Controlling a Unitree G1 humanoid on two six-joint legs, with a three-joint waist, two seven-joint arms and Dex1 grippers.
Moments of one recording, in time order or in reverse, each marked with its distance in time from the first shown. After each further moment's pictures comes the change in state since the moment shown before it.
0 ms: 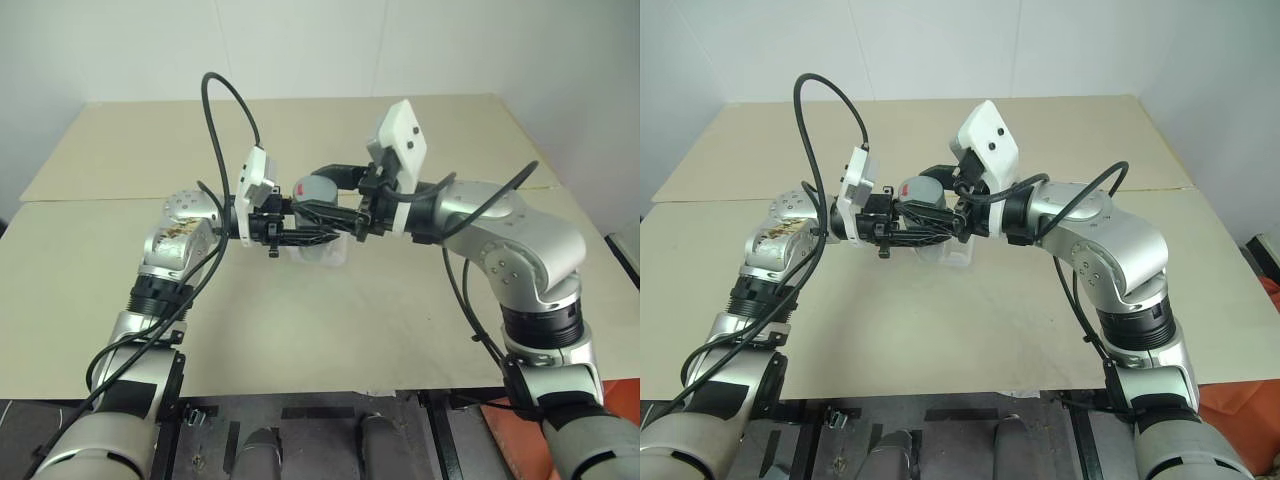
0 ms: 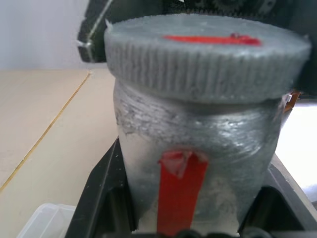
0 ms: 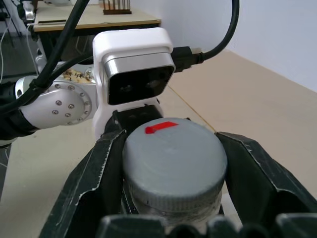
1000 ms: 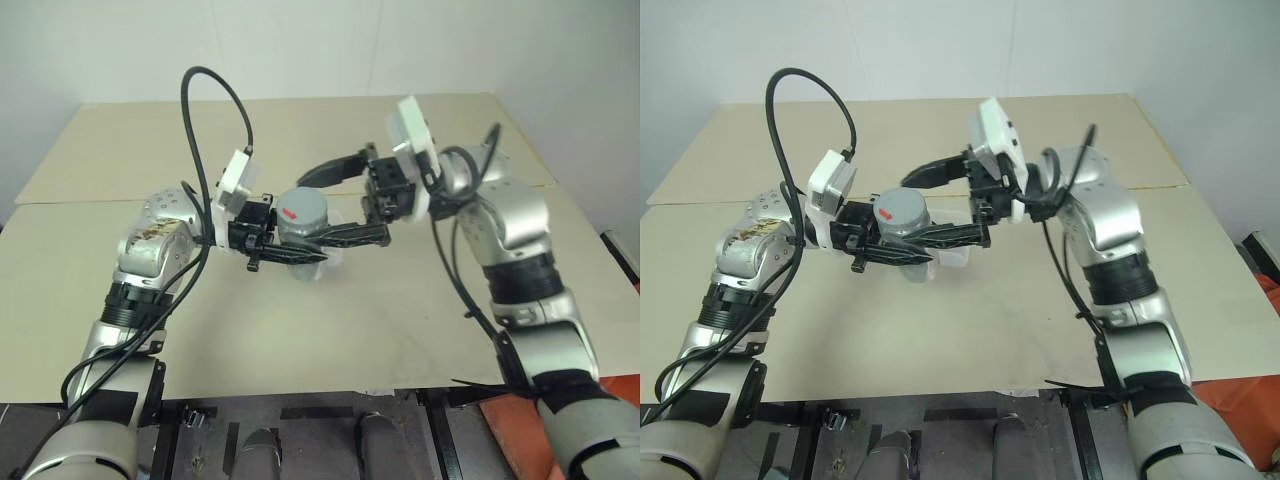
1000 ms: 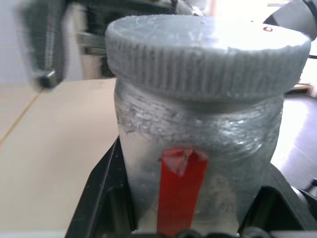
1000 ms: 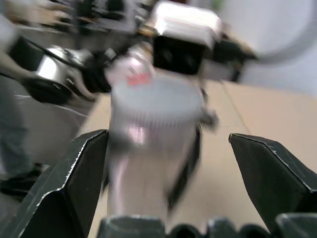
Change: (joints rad) left arm 0.073 0.093 0.033 -0.145 -0.118 0.083 -0.107; right arm -0.024 -0.069 -0.039 0.341 -0.126 -0.423 0.605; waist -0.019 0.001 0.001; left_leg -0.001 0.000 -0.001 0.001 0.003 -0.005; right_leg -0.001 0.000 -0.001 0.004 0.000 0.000
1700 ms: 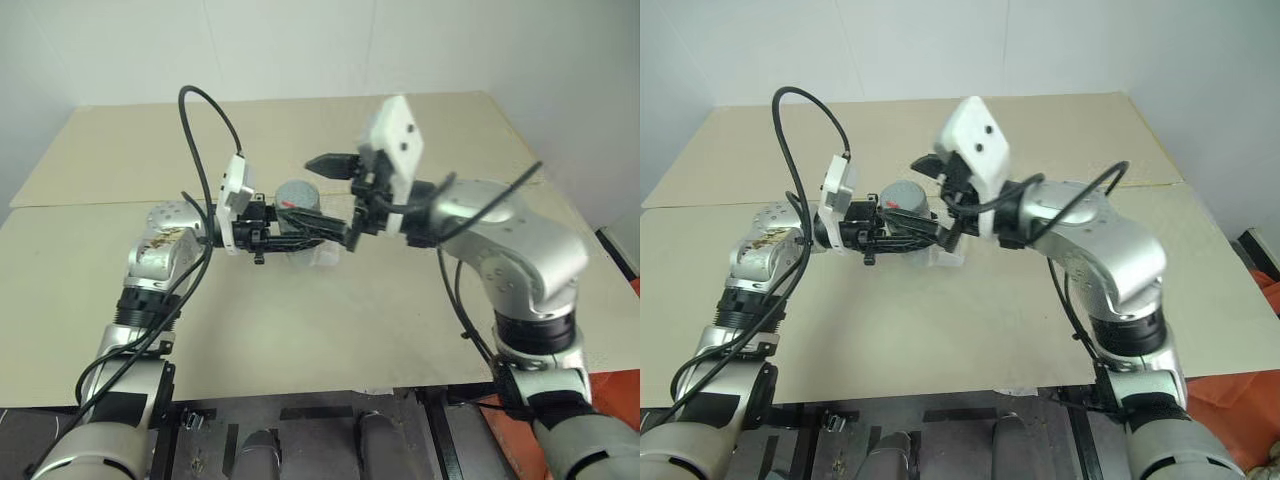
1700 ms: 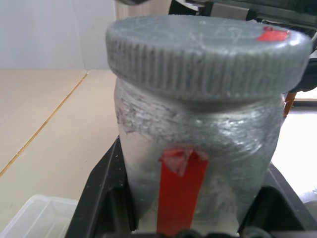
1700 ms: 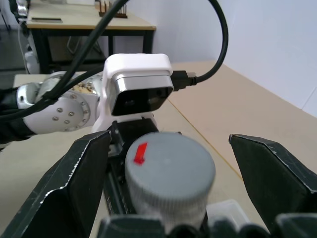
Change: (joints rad) left arm -0.001 -0.067 0.017 0.104 0.077 -0.066 0.092; right arm -0.007 0.145 0.064 -0.418 0.030 0.463 -0.640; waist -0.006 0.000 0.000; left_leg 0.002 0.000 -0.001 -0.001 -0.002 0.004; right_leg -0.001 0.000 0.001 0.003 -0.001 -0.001
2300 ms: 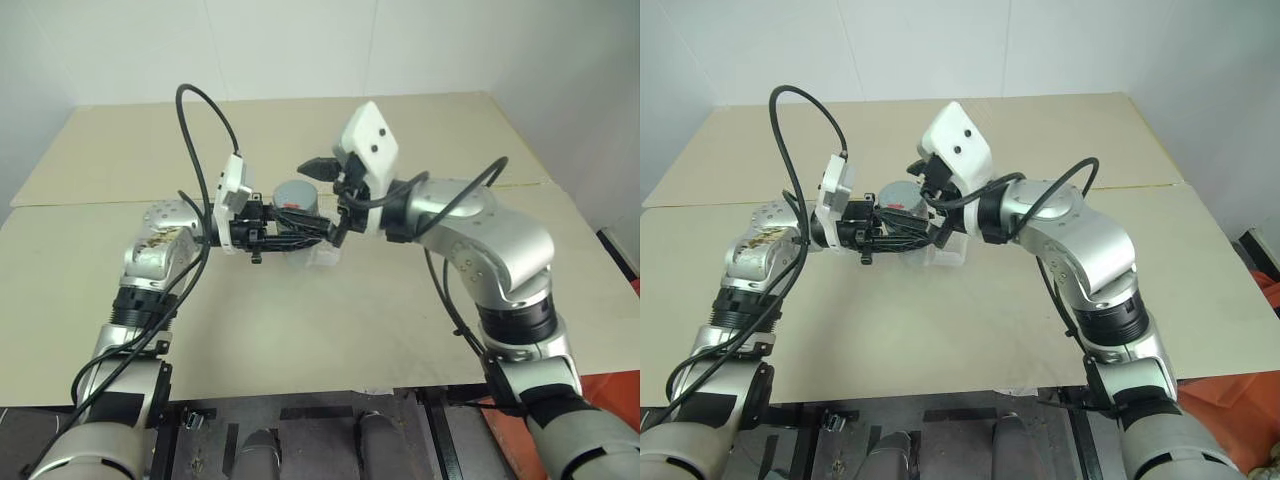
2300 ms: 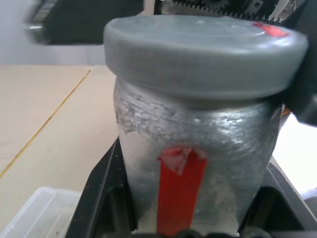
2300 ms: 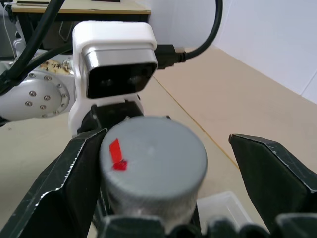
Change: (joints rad) left arm 0.000 0.033 0.002 0.000 0.004 0.004 0.005; right arm -0.003 -0.014 0.028 0.077 -0.044 -0.031 0.016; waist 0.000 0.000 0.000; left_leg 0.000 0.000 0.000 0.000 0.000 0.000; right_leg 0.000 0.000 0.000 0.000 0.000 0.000
